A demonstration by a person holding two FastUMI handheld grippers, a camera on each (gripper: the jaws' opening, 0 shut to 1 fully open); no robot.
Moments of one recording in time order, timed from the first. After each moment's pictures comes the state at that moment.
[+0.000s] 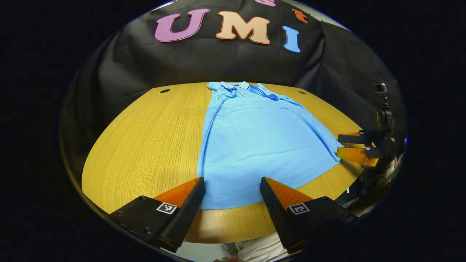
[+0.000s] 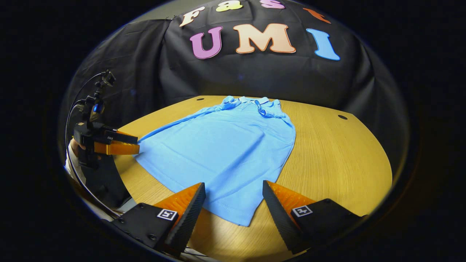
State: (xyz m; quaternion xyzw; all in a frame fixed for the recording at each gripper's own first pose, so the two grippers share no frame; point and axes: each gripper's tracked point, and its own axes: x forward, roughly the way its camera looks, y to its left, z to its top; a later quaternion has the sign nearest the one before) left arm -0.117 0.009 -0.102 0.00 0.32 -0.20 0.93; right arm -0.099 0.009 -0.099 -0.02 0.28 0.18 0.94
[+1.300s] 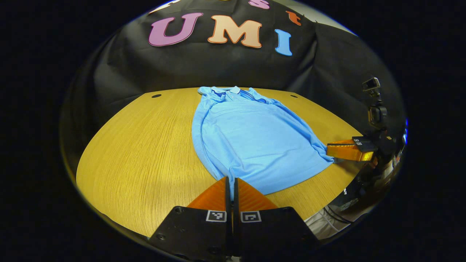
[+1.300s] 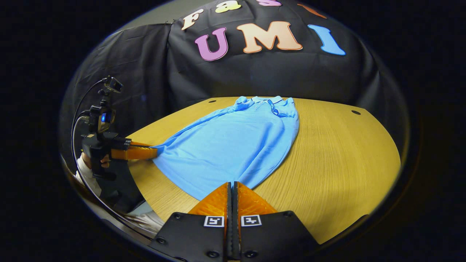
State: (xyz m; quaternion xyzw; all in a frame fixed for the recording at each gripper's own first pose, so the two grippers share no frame) left arm -0.112 -0.015 -0.101 -0.01 0.28 -0.22 0.93; right arm -0.103 0.035 -0.092 0.02 0.28 0.22 0.94
